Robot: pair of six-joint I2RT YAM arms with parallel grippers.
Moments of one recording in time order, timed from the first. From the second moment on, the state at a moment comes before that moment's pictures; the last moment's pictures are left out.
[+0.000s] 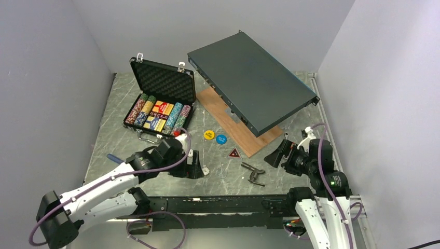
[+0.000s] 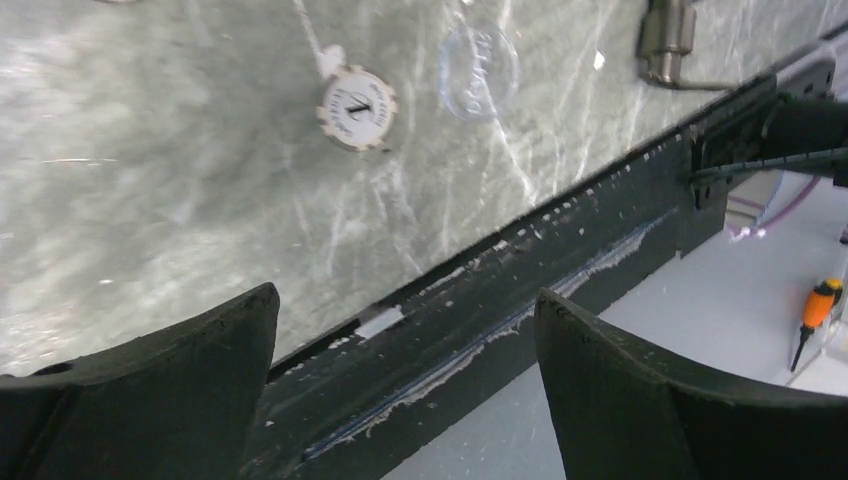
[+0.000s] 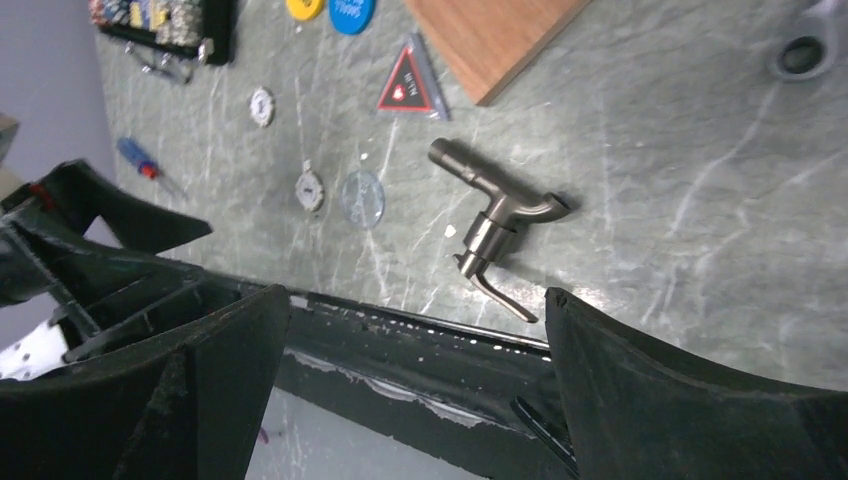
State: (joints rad) left arm -0.81 0.86 0.61 -0.60 0.14 -0.70; right arm 0.07 0.46 0.74 -1.04 -0.37 0.53
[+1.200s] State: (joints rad) left arm -1.03 0.80 0.73 -0.60 -0.22 -0.82; right arm 0.98 0.62 0.52 -0.67 0.00 0.79
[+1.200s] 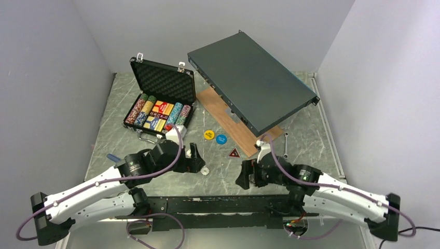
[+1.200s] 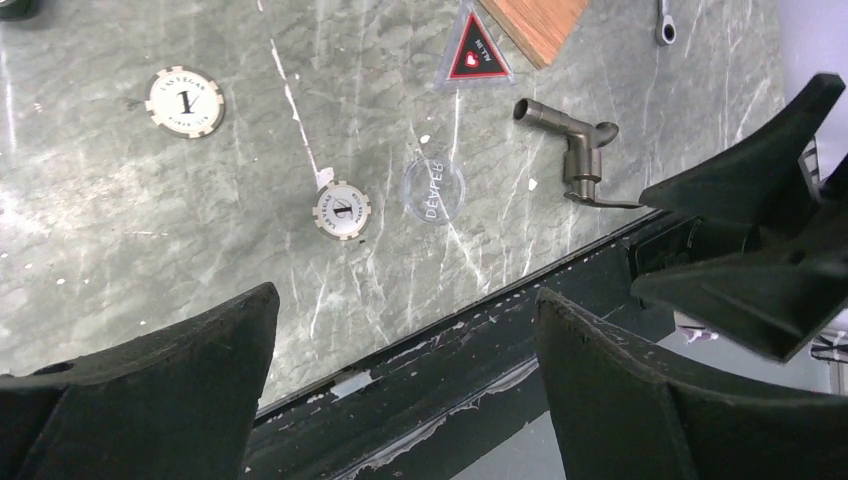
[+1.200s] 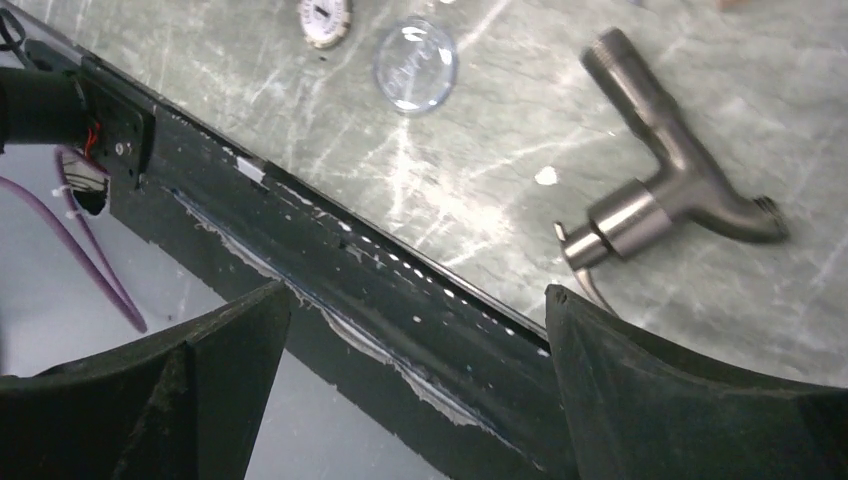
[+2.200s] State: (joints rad) left arm -1.02 0.59 0.78 -0.88 -0.38 -0.88; right arm 1.43 1.51 0.97 -0.69 0.91 0.93
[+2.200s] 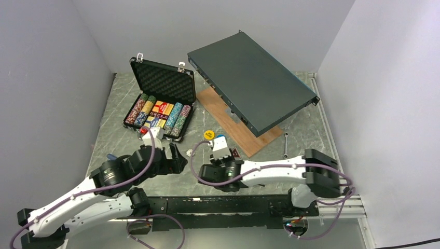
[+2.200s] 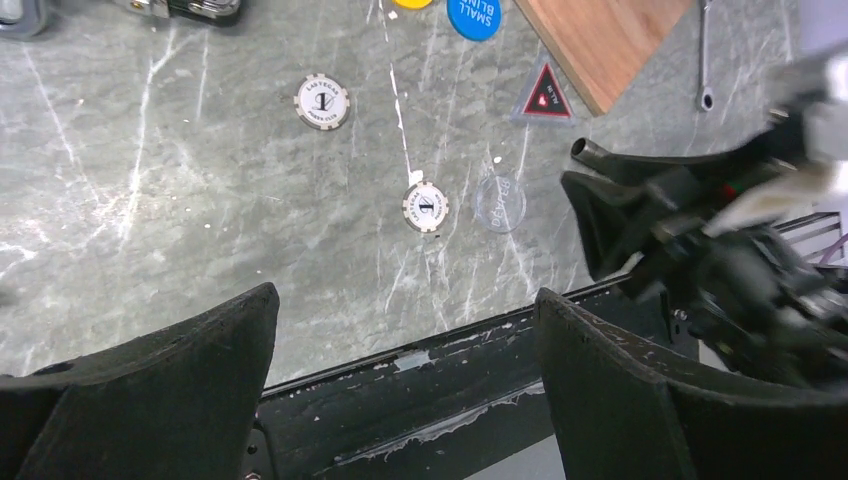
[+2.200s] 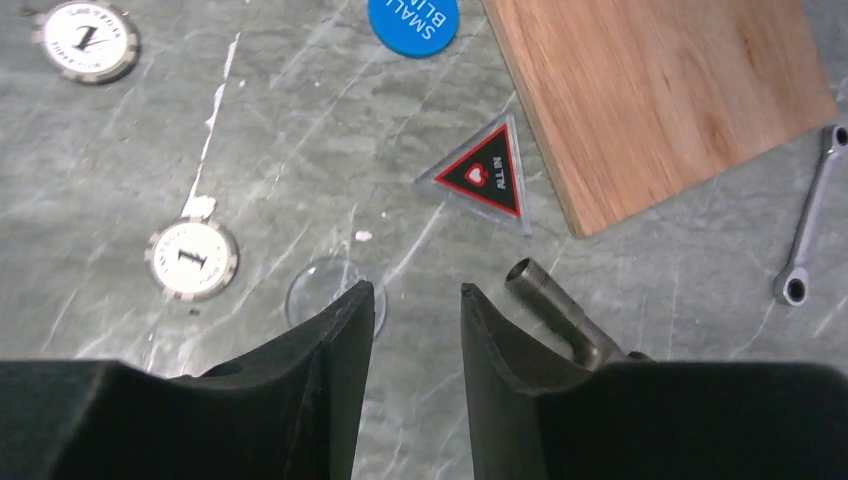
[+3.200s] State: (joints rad) left arm -1.02 0.43 0.81 -1.06 -0.45 -0.92; right arm 1.12 1.89 1.07 -0.68 0.90 0.60
